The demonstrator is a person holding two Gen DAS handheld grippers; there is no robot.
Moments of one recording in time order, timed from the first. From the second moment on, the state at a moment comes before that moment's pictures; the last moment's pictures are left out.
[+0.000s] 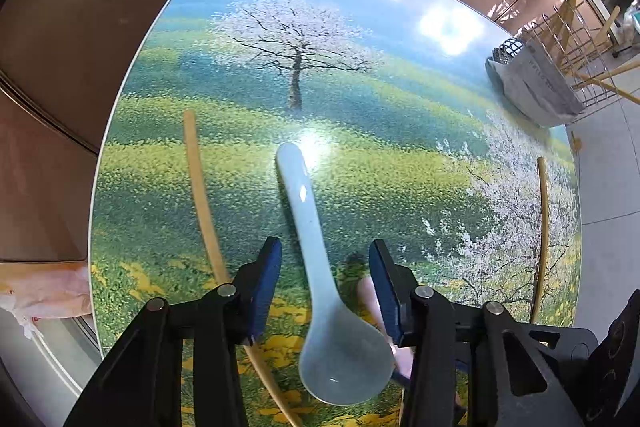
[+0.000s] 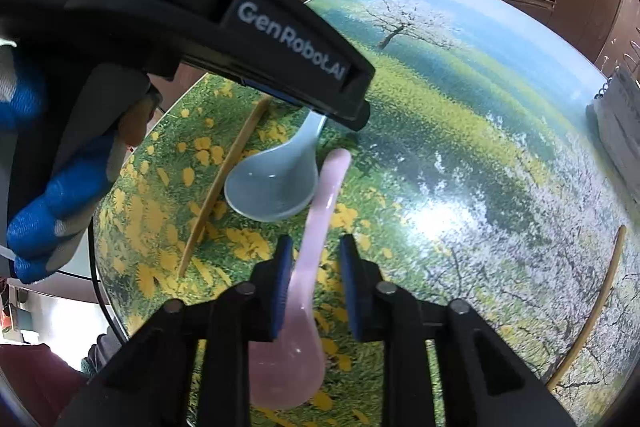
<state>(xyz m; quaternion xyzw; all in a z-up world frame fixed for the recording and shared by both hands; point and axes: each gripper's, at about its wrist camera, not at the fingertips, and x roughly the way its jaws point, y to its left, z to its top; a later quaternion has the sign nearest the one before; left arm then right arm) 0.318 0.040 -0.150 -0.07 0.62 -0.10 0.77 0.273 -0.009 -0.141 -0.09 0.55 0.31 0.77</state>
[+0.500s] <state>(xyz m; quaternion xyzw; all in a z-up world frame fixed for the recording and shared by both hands) 0.319 0.015 -0.158 -0.10 0.64 -0.12 0.75 0.265 -0.064 -0.138 -0.01 0.54 0.29 0.79</state>
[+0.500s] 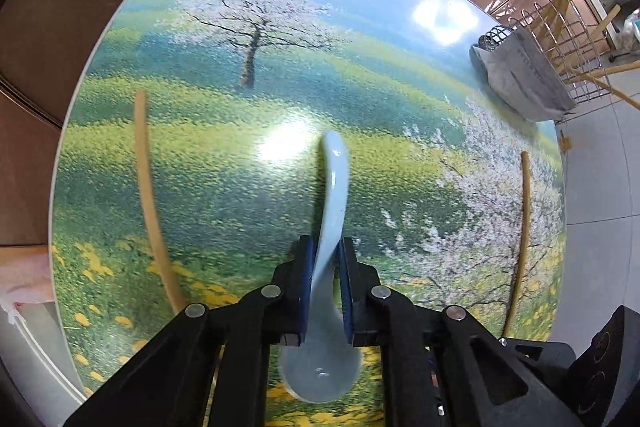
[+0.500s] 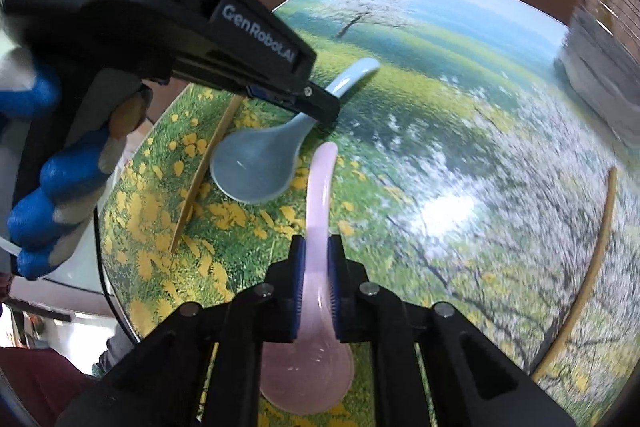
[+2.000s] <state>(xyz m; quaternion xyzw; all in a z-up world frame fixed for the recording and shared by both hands) 0.232 -0.014 0.005 -0.15 0.45 -0.21 0.86 0.189 -0.215 0.033 0.04 0.33 0.11 0.94</state>
